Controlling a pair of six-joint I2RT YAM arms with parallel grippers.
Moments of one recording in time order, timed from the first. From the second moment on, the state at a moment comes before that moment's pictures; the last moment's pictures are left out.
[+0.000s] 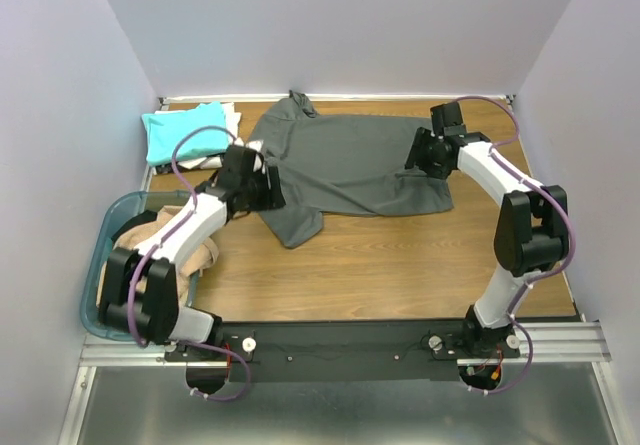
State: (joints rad) left arm -0.29 1.42 0.96 -0.37 0.12 -0.37; right arm 0.18 1.81 1.37 -0.52 0.03 0.48
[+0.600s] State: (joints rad) left arm -0.40 1.22 0.52 -0.21 0.28 -0.59; right arm 0.18 1.70 1.24 -0.52 0.02 0.49
